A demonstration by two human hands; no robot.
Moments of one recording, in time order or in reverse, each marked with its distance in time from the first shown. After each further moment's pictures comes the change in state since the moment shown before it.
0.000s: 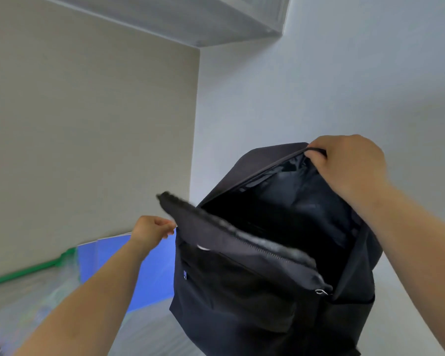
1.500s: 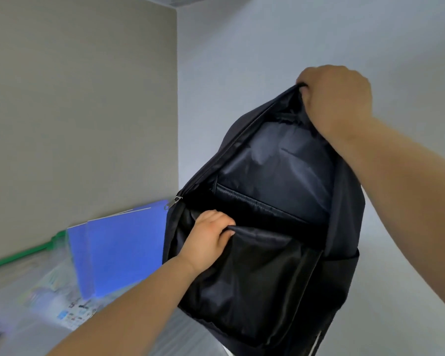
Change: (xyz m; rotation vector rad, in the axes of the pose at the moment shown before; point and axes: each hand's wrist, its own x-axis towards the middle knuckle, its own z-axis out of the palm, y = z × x) left_hand -0.072 0.001 0.093 0.416 -0.150 0.947; right_hand 0.028 0.009 -0.004 -0.125 0.006 0.015
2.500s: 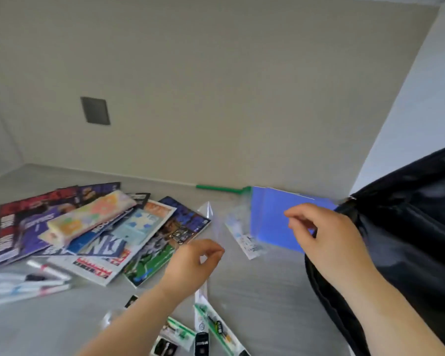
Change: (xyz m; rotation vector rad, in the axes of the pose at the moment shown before) left_hand -0.263 0.028 -0.138 0.078 0.388 -0.945; right_hand -0.183 -0.202 -0.028 1.158 -0.491 -0.402
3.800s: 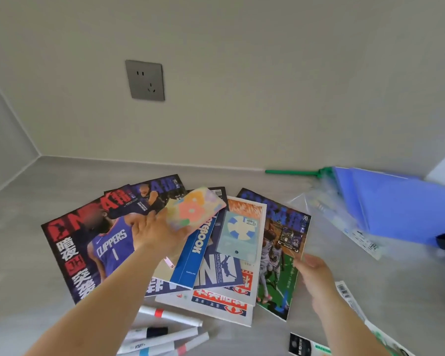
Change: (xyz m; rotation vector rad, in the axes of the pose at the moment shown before) left_hand 0.118 -0.326 -0.230 0.580 -0.127 -0.508; right_hand 0.052 -0.108 0.346 0.554 0.029 1.141
